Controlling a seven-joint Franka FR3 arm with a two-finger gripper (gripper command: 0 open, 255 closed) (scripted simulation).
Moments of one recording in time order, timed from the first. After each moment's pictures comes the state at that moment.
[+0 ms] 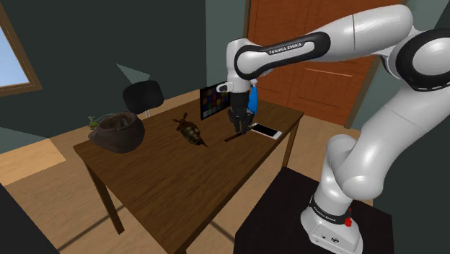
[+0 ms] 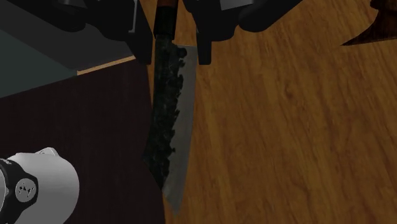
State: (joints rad) arm 0.37 -0.37 -0.29 -2.29 0.00 1.75 -1.26
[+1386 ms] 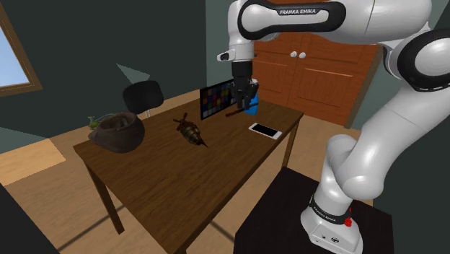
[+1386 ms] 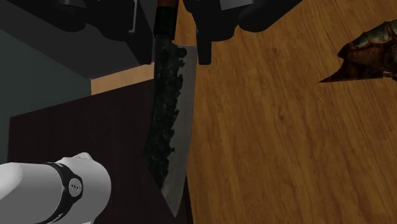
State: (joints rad) arm 0.38 -0.38 -0.27 -2.01 0.01 1.47 -1.23
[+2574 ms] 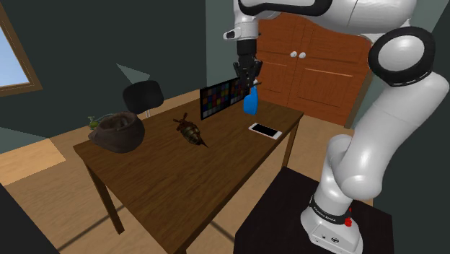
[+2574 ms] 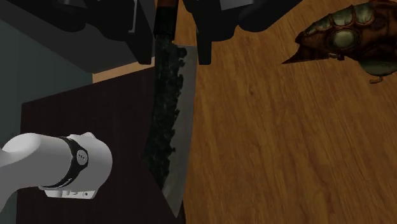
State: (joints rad) arm 0.34 -0.23 -0.39 -1.69 -0.01 1.29 -1.40
